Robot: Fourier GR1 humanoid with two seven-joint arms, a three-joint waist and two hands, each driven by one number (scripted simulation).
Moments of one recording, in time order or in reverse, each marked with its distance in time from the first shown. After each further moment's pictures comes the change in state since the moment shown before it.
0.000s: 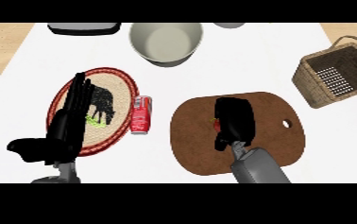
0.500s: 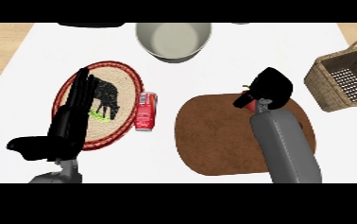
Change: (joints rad) left arm -0.029 -0.001 -0.010 -0.007 0.002 -0.017 -0.002; right arm -0.239 0.016 -0.442 0.213 -0.090 -0.023 0.341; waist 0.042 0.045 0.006
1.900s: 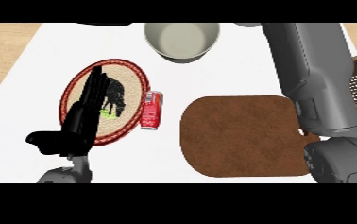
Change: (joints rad) left arm -0.033 -0.027 -0.039 0.030 -0.020 -0.002 0.010; right arm -0.809 -0.130 -0.351 0.485 0.401 -0.430 0.187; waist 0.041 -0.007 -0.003
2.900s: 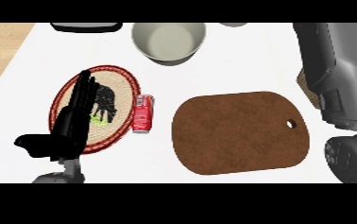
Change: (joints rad) left arm 0.036 0.013 0.046 -0.003 0.007 0.012 -0.006; right arm 0.004 -0.094 -0.152 0.091 0.185 0.043 0.033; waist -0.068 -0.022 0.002
